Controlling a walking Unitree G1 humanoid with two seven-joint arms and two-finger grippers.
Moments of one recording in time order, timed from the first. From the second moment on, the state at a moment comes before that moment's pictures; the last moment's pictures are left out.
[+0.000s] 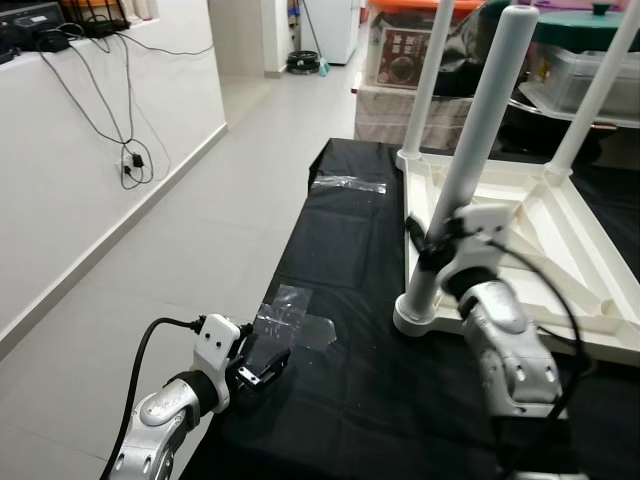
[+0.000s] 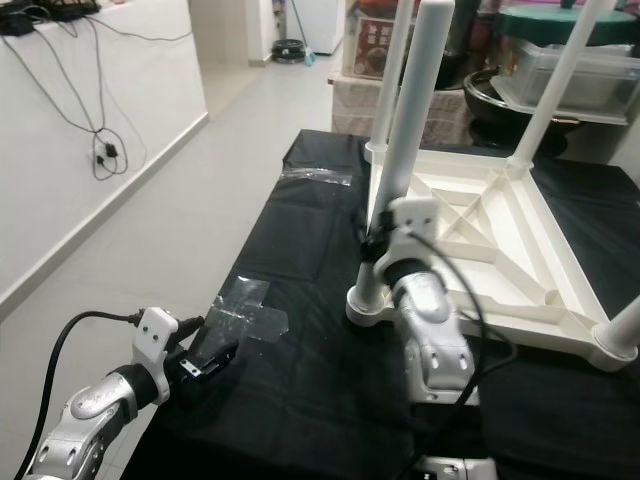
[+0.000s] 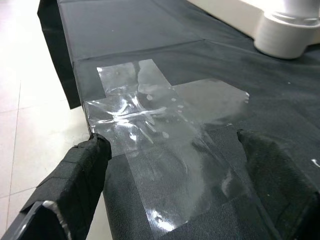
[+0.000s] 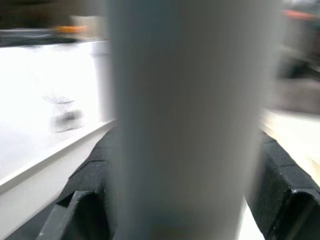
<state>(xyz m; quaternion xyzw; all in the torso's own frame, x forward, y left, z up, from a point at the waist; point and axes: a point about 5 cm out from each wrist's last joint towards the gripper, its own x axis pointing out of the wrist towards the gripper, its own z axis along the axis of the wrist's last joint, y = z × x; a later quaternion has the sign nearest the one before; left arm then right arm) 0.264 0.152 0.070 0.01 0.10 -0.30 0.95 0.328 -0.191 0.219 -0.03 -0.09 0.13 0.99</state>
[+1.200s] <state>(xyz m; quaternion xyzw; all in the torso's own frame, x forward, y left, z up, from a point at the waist) 0.263 0.153 0.069 0.01 0.10 -0.30 0.95 0.304 -0.164 0.178 -0.04 0.00 -0.05 1.00</state>
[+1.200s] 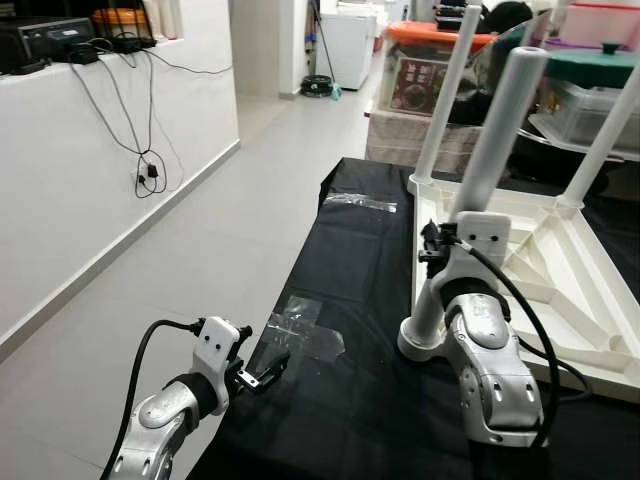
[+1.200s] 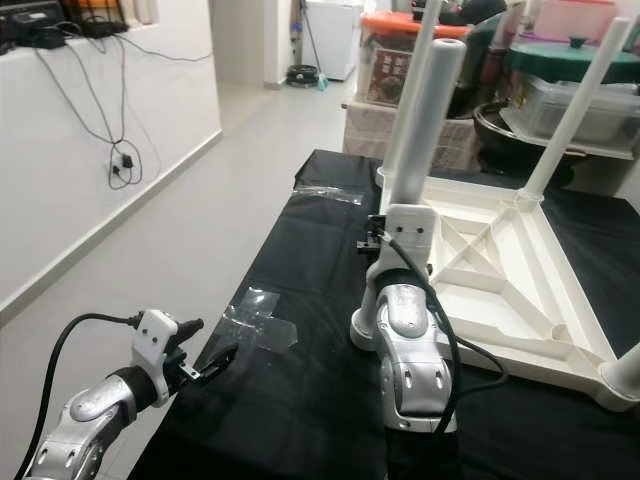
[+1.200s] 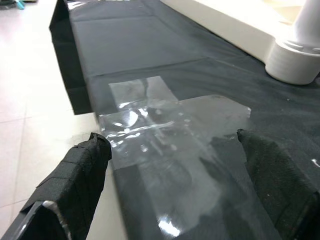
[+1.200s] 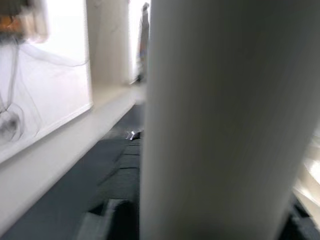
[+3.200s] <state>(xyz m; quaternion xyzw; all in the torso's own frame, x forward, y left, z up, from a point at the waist) 0.265 0.149 0.070 0.00 0.10 -0.31 0.95 0.307 -0.184 0.191 -0.03 -0.02 0.27 0.96</state>
